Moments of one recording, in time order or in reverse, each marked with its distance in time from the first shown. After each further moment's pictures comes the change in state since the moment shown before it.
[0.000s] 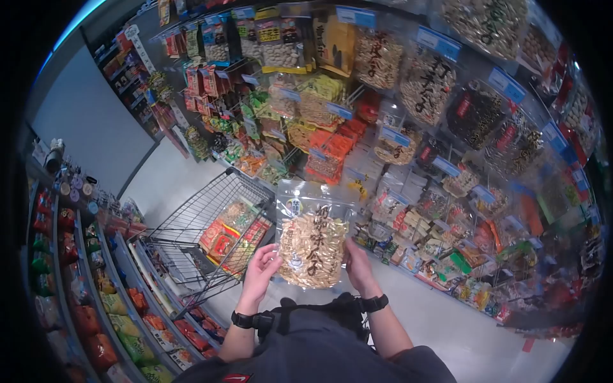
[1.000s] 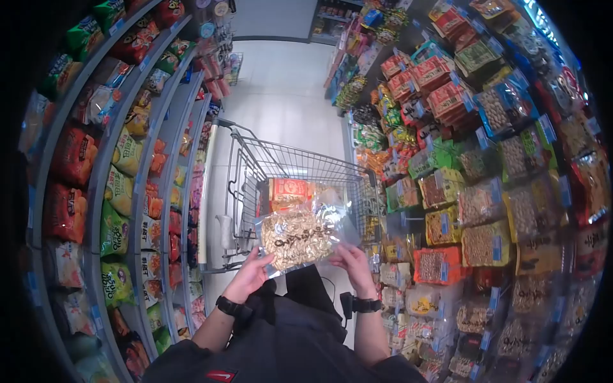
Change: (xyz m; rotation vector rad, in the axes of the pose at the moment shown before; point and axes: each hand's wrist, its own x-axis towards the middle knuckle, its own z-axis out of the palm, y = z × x) left_hand -0.039 -0.033 -0.353 -1.001 0.625 0.016; right_hand 0.178 0.126 0.400 -0.570 -0.652 0.356
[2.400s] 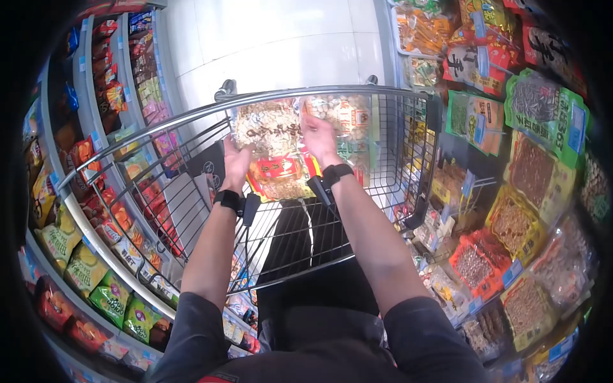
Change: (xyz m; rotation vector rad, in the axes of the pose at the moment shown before) left_hand 0.486 -0.017 -0.135 1.060 0.813 -0.011; right_hand 0.513 0.181 -0.066 -0.425 0.207 0.294
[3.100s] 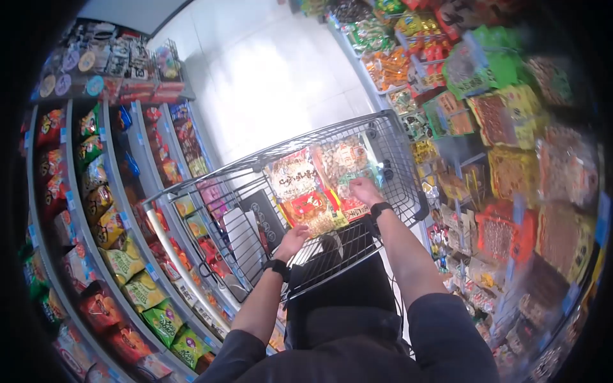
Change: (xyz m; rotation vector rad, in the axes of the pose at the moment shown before) left_hand -0.159 -0.023 -0.046 0.546 -0.581 0.120; right_hand -0.091 0.048 -0.118 0.113 -0.131 0.113
